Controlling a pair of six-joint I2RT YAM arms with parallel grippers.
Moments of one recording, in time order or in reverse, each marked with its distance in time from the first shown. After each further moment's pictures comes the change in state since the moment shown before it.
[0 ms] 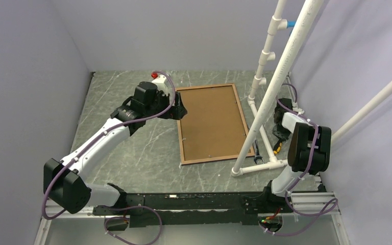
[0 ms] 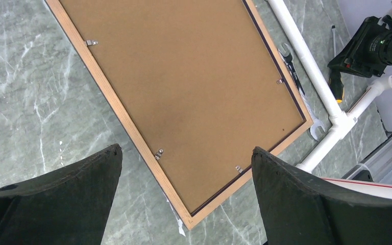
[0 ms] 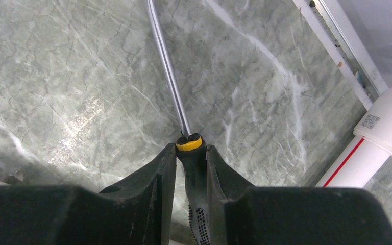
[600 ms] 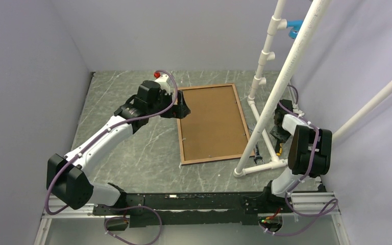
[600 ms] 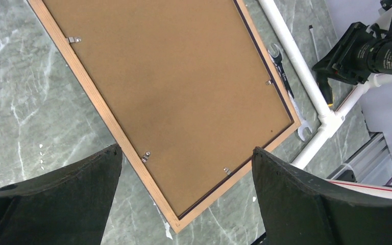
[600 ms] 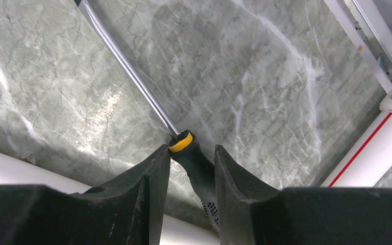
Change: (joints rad) left arm -0.009 0.040 0.021 0.014 0.026 -0.059; right arm 0.000 -0.037 -0.035 0.006 -0.042 0.052
